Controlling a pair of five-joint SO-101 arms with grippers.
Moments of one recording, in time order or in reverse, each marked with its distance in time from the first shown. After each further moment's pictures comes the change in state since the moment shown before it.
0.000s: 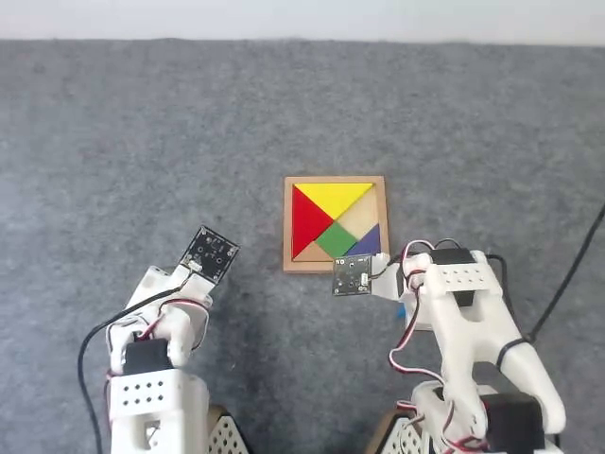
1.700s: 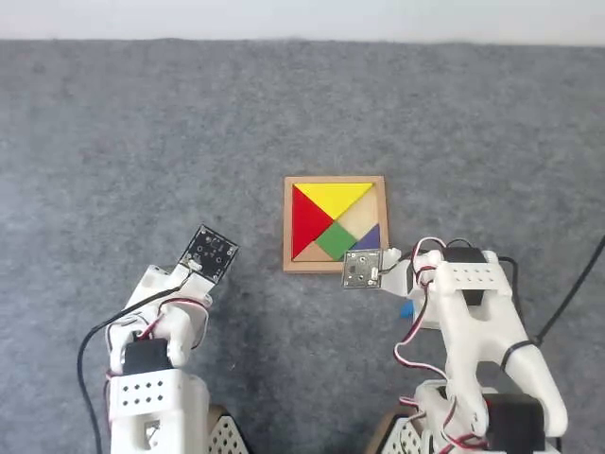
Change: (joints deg) left arm 0.0 0.0 -0.4 0.0 0.0; right arm 4.8 0.0 -0.5 0.5 0.0
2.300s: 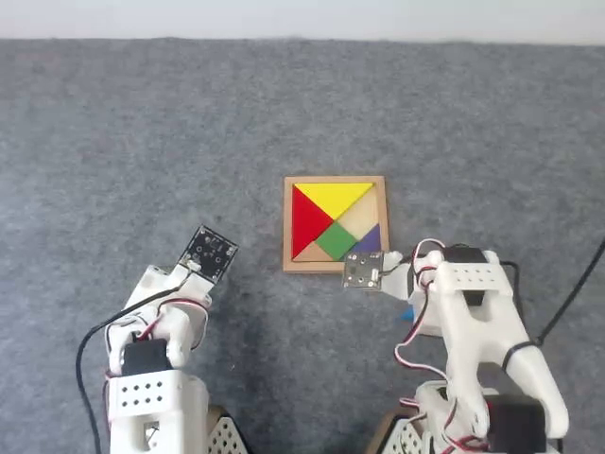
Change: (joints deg) left arm 0.0 0.0 0.0 0.0 0.0; right arm -1.1 0.0 0.0 3.0 -0.9
